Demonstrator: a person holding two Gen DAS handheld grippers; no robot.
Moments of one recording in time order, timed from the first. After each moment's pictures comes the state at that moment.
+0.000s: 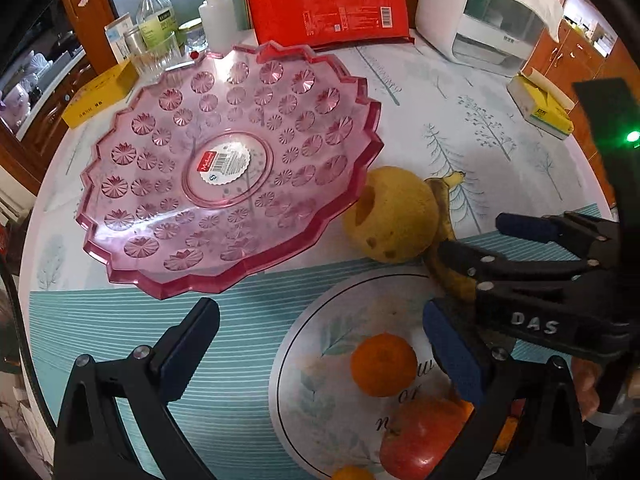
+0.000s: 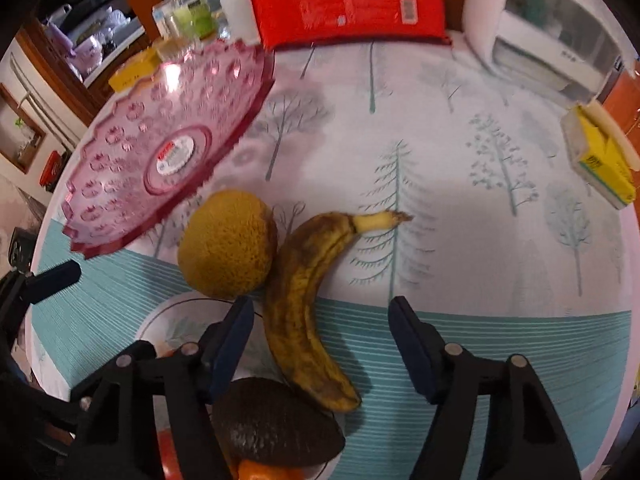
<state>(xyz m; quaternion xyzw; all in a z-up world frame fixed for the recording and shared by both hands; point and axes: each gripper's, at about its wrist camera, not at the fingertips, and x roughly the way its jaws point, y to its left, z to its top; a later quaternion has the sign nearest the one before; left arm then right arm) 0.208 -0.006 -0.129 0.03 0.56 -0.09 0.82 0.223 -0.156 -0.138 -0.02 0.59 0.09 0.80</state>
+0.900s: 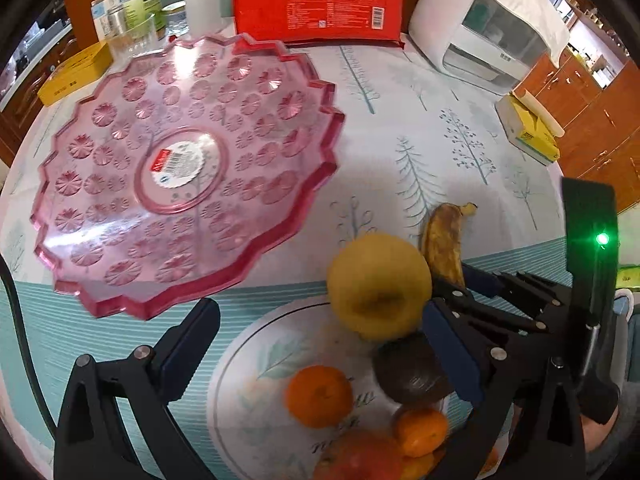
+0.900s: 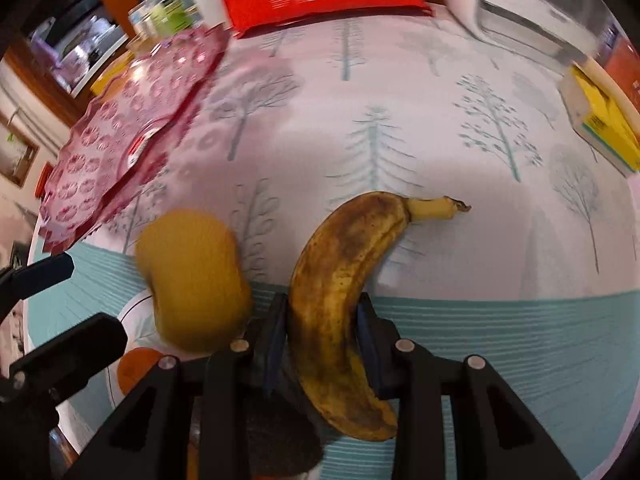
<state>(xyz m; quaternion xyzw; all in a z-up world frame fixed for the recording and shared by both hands) 0.233 -0.036 -0.133 -0.04 0.58 -0.11 0.81 0.209 -0.202 -0.159 0.02 0.59 0.06 0.80</state>
